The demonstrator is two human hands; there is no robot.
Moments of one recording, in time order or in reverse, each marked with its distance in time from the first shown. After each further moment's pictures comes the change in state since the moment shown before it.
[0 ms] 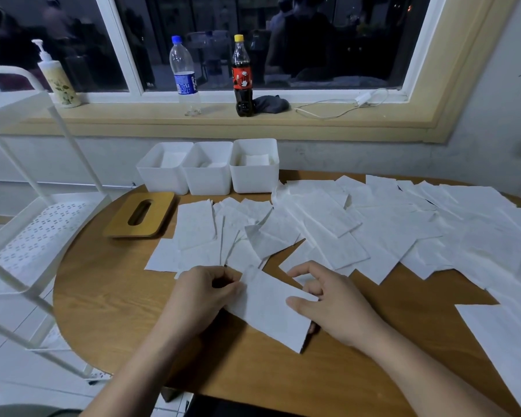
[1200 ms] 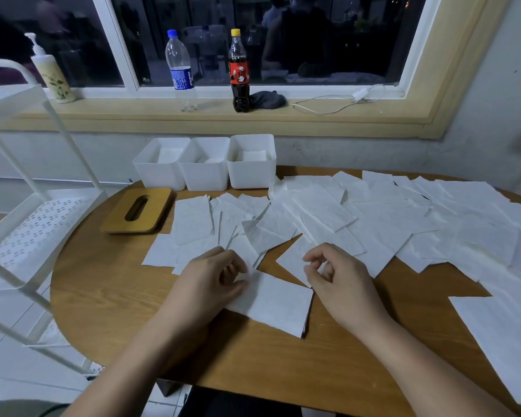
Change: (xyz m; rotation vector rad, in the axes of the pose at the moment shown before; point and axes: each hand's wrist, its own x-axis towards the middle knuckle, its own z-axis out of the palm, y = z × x) left_hand 0.006 -0.003 0.000 0.220 0.024 0.352; right_hand 0.004 0.015 -0.007 -0.248 0.403 -0.182
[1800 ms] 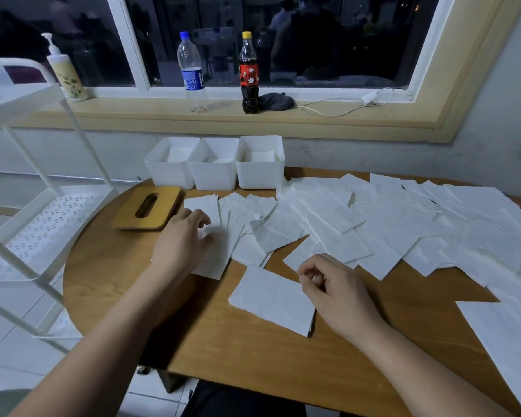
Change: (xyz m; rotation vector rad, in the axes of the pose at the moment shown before) left_hand 0.069 -0.073 -0.028 0.336 0.276 -0.116; right_hand -0.005 0.004 0.017 0.020 -0.077 -0.149
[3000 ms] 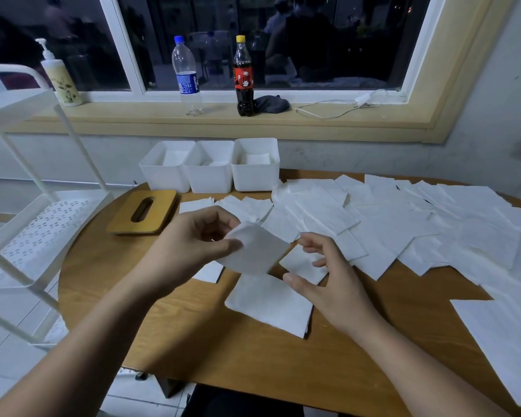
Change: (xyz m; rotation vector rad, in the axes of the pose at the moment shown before) left_hand -0.040 0.077 -0.085 -0.747 -0.329 0.061; right_hand 0.005 -0.023 -0.013 0.234 -0.022 0.119
